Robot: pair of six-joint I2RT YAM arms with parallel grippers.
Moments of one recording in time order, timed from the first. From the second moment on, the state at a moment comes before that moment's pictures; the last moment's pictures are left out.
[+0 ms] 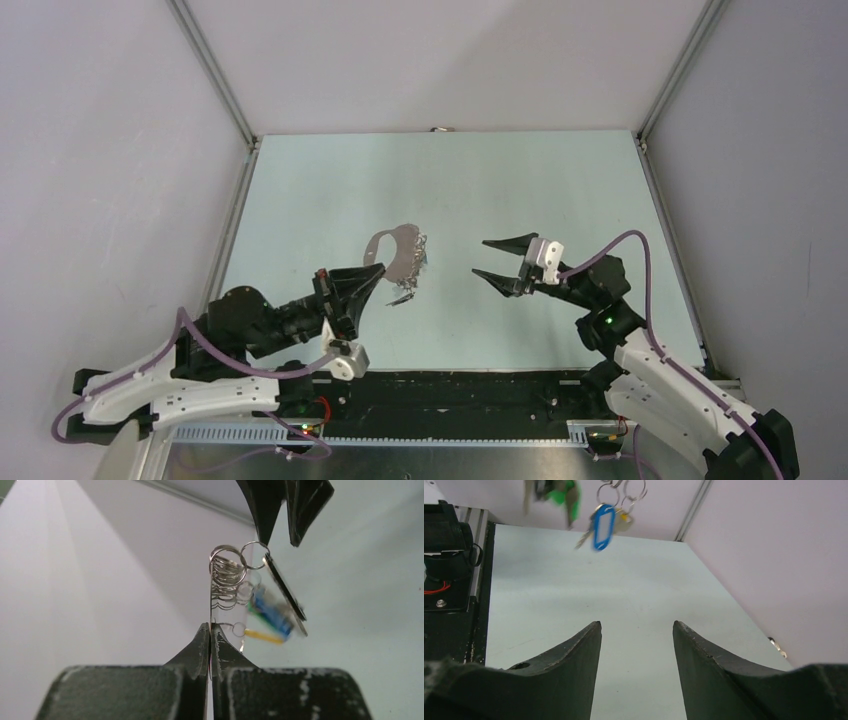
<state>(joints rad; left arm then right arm) -1.29 0.49 0.88 -0.40 -0.14 1.16 0.57 0.74 0.45 0.48 -0.64 -0.22</state>
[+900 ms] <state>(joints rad) -1.28 0.58 0.90 -0.41 0.10 1.15 0.79 0.86 0.69 0.32 -0.77 -0.71</state>
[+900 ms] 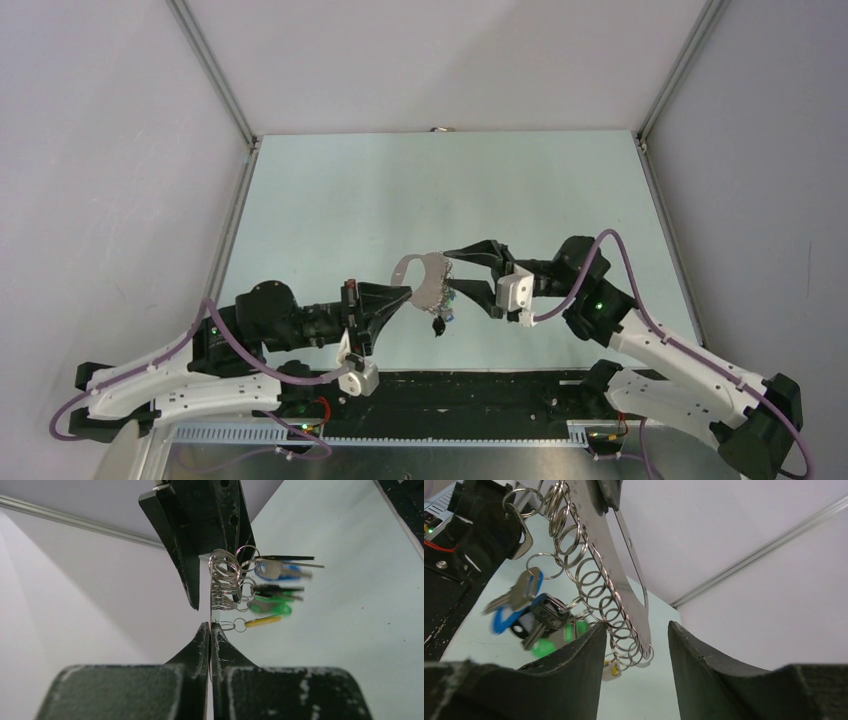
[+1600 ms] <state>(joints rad) -1.28 0.52 0.85 -0.28 0.05 0.96 0.87 0.98 0.78 0.18 -0.57 -0.92</state>
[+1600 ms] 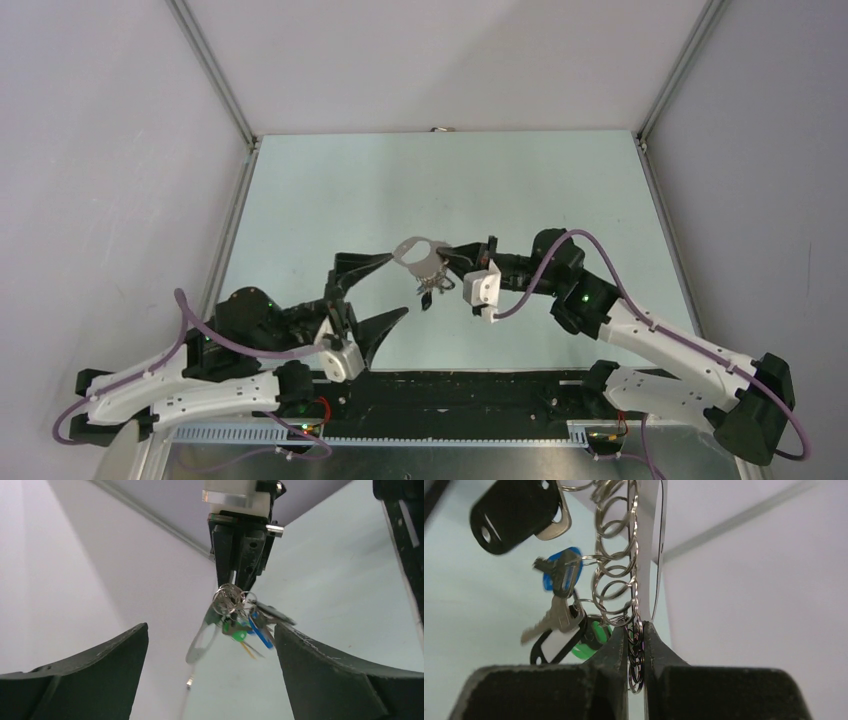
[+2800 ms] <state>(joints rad) -1.28 0.27 0.47 -0.03 -0.52 -0.17 0.94 1.14 1.15 -0.36 -0.01 -1.31</state>
